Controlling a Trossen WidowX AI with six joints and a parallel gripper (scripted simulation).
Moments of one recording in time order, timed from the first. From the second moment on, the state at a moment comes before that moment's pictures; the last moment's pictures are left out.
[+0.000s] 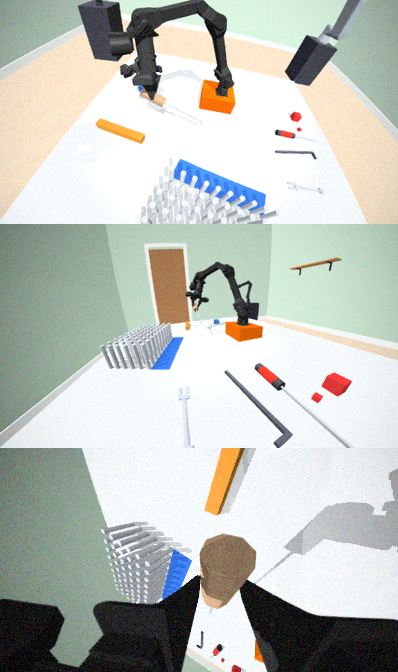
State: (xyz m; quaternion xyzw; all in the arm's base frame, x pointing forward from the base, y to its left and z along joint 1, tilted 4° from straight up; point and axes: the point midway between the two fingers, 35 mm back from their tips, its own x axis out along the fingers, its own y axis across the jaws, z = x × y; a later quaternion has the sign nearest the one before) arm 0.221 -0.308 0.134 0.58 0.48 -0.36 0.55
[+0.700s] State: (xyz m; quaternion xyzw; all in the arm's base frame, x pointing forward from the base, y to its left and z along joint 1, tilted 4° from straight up) arm 0.265 -0.246 0.131 0.33 0.61 -0.21 0.69
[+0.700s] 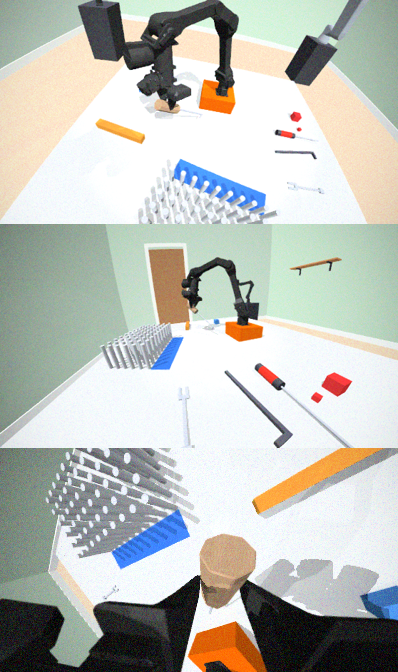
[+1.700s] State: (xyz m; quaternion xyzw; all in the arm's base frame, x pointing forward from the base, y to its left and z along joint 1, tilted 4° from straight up) arm 0.299 -0.155 0.127 -0.09 0.68 0.06 0.72
